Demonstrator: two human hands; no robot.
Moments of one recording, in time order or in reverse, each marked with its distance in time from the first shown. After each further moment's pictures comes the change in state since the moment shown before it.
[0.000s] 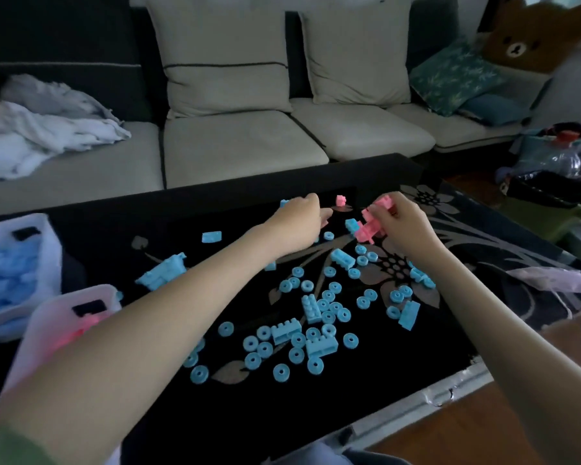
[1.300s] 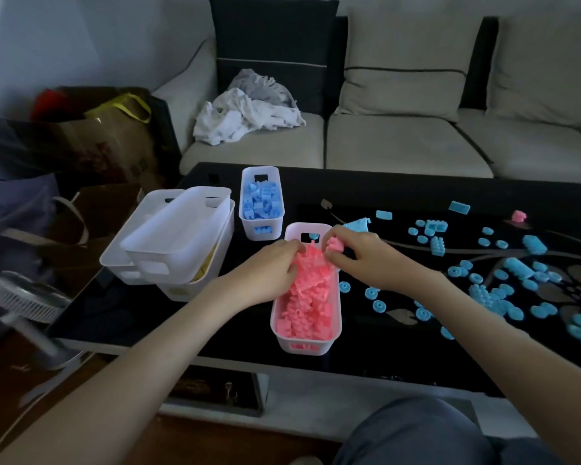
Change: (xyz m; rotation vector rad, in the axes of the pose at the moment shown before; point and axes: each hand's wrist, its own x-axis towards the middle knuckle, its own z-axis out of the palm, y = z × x) left_hand -0.295 -0.158 -0.060 0.019 0.119 -0.374; right_hand -0.162 -0.195 0.168 -0.035 -0.842 -0.656
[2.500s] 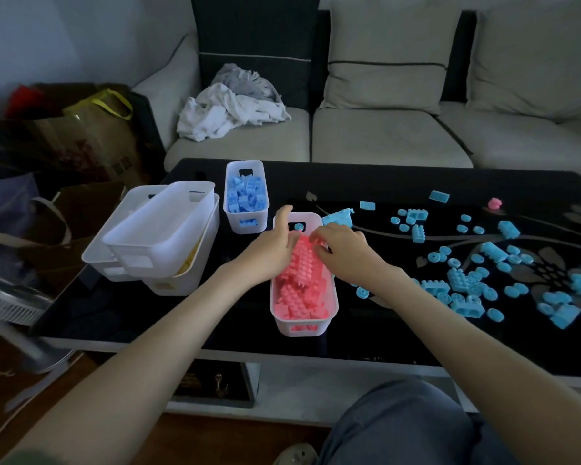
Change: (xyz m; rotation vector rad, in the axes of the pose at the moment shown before) left_hand 0.024 0.011 0.014 -0.213 0.066 -0.108; right_hand 0.006 0.012 0.025 -0.306 0.121 0.165
